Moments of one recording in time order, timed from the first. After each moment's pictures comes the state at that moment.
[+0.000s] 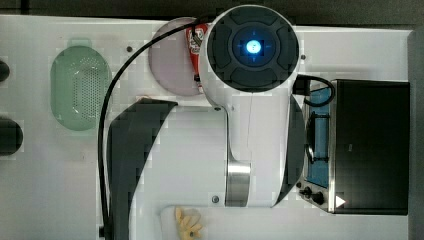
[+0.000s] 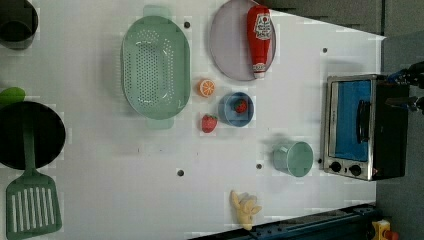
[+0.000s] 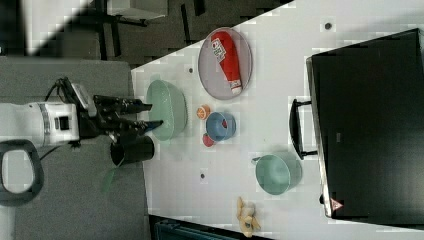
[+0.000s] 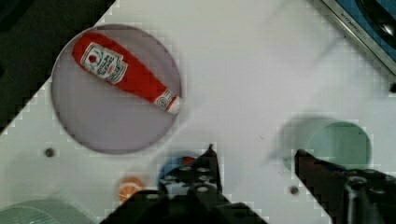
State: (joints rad) arm -0.01 -0.03 -0.01 -1.80 -0.02 0.21 0.07
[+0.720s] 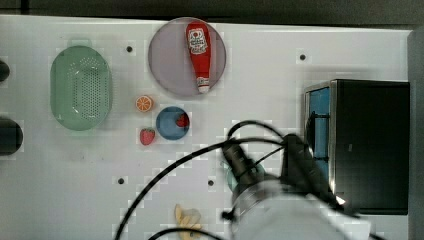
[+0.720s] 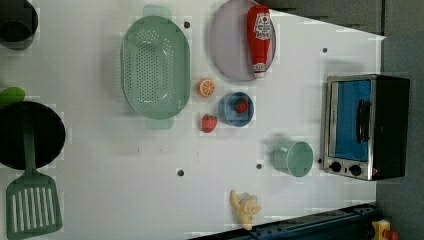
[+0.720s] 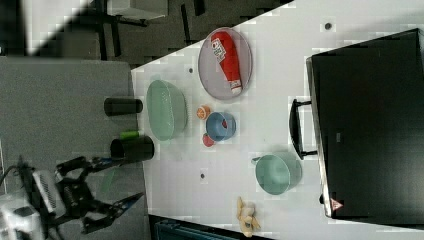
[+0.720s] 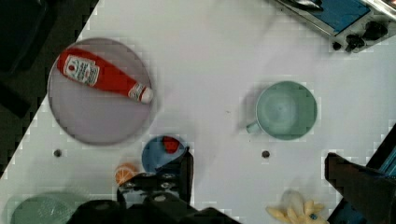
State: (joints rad) arm 0.00 -0.47 -0.09 -2.05 -0.03 0.12 0.18
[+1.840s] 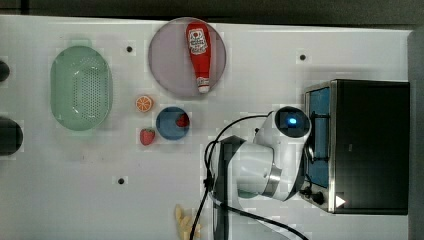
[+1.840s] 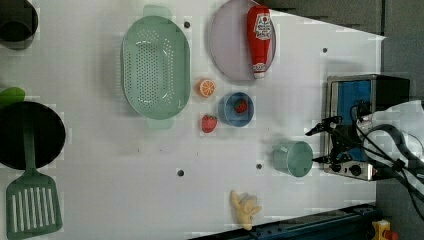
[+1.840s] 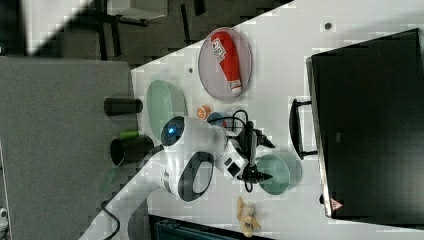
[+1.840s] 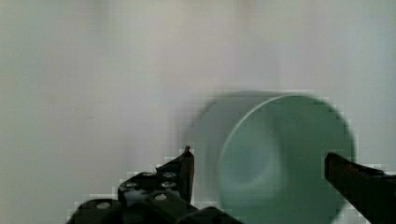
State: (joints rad) arm -0.08 0.23 -0.19 -2.34 -0.02 0.69 0.57
